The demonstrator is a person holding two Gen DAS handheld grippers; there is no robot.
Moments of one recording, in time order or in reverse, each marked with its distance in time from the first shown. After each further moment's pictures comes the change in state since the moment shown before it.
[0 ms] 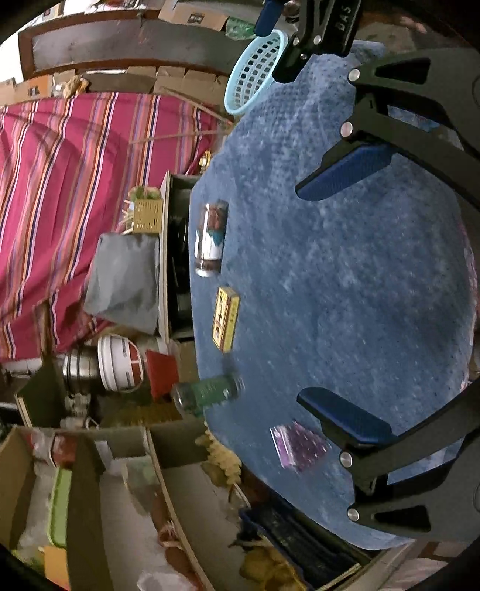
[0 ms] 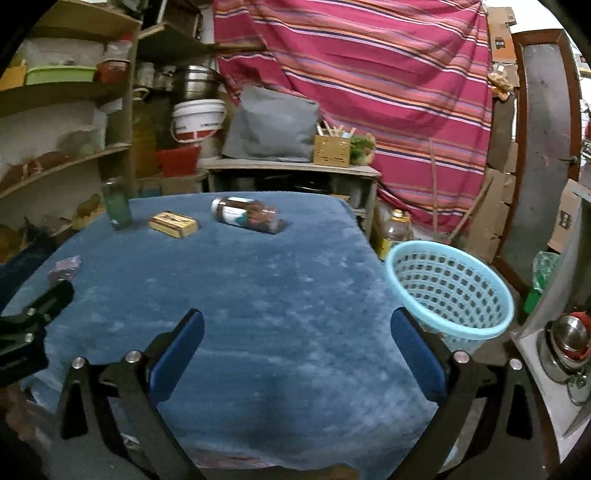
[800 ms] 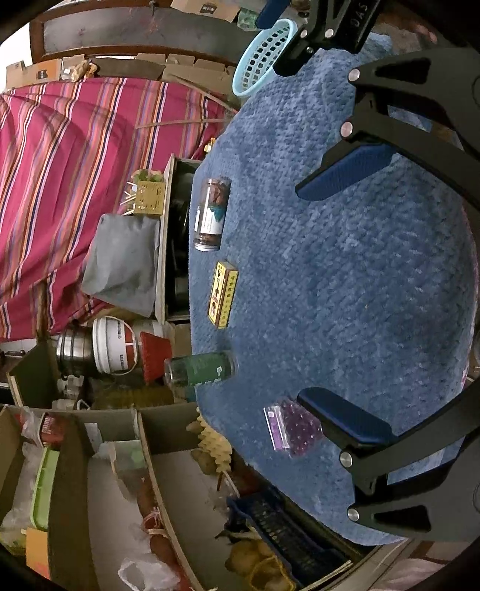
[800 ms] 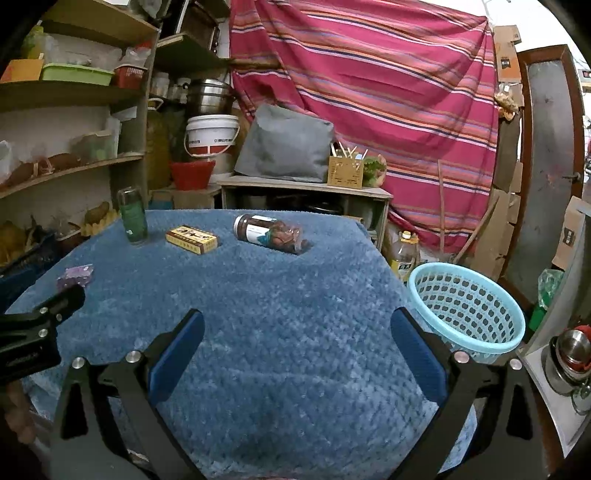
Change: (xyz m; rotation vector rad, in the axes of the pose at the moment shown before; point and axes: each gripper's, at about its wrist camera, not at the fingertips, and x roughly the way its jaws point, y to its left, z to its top) left arm 0.009 0.026 0.000 -0.043 0.010 0.023; right arm 0.000 0.036 0.003 -0.030 -0.069 0.001
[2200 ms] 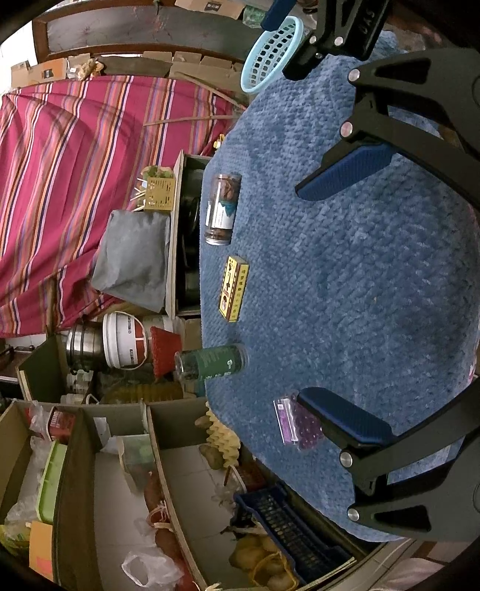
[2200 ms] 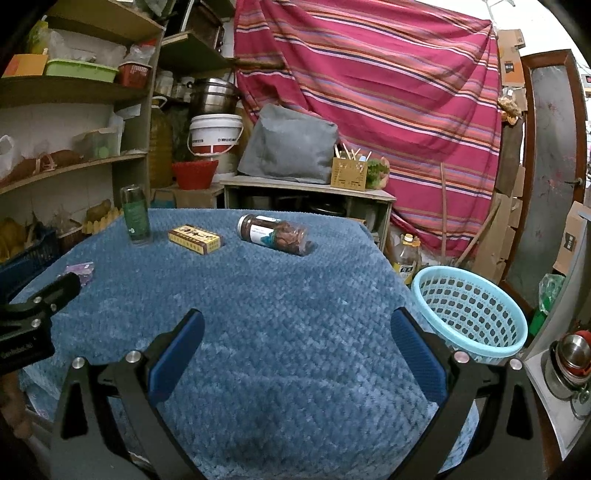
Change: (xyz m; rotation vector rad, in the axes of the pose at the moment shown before) left arm -0.006 0.001 0.005 0.002 -0.044 0.026; right arm 0.002 0.008 -0.003 -0.020 -0.011 0.003
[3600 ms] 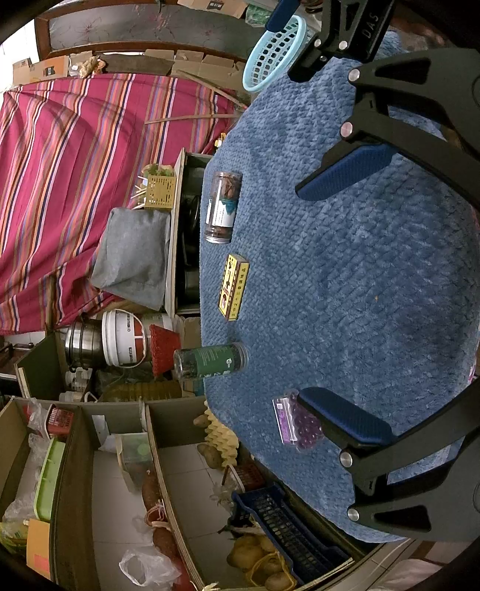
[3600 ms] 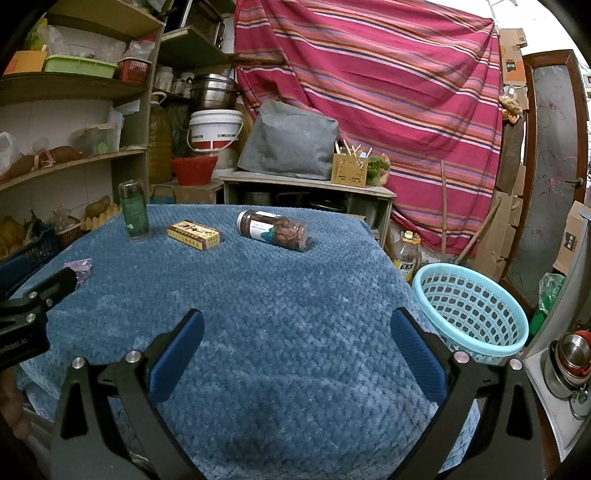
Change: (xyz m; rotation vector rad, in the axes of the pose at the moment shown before) left arm 0.001 0.001 -0.002 -0.009 0.004 -0.001; right arm 0.002 -0.001 0.000 0.000 0.011 0.003
